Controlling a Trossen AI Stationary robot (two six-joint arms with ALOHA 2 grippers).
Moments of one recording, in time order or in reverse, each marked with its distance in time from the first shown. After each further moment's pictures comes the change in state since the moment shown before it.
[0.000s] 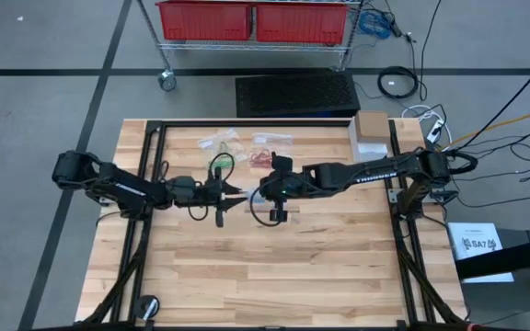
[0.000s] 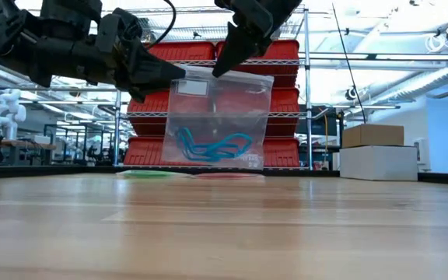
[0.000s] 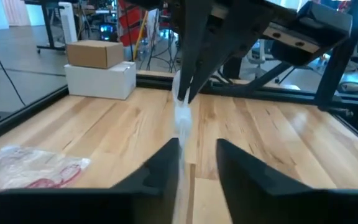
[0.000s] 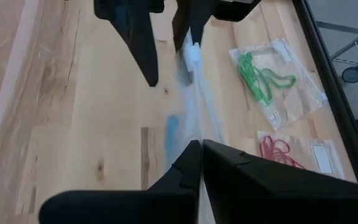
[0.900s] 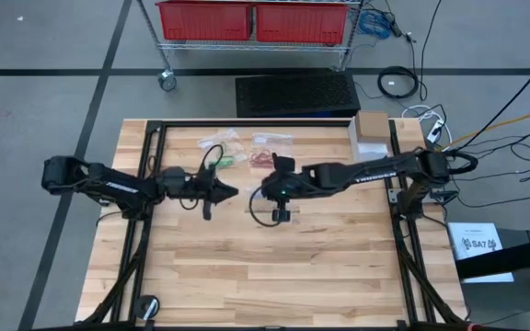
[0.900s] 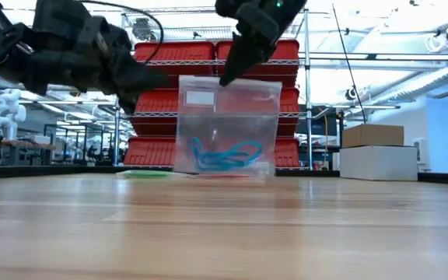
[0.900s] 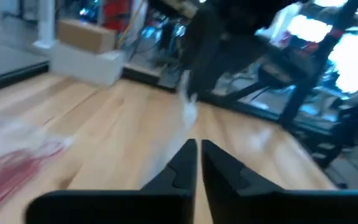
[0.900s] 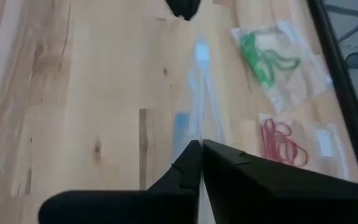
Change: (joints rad) left arm 0.167 -0.119 -0.104 -0.015 0.243 -0.201; right arm -0.020 0.013 0.000 -0.062 -0.017 0.008
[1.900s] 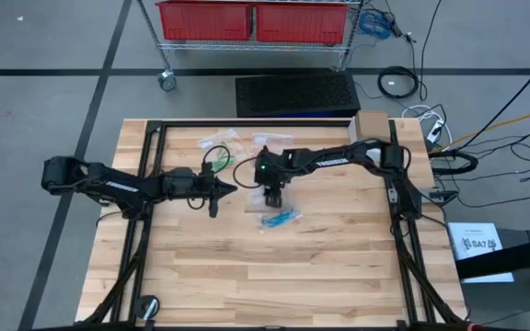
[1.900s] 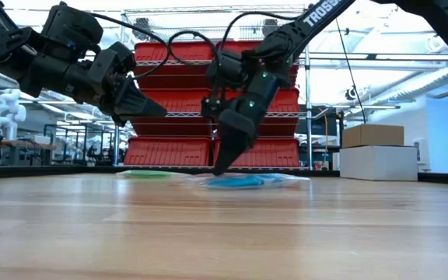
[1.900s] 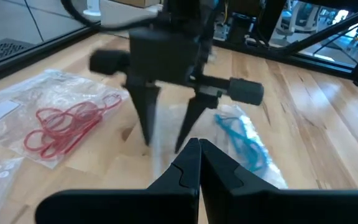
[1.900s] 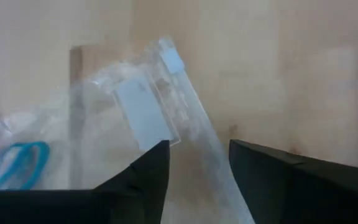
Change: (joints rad) left arm 0.001 -0.003 0.019 -0.213 -0.140 0.107; right arm -0.258 0.332 0.000 0.130 -0.375 -0.055
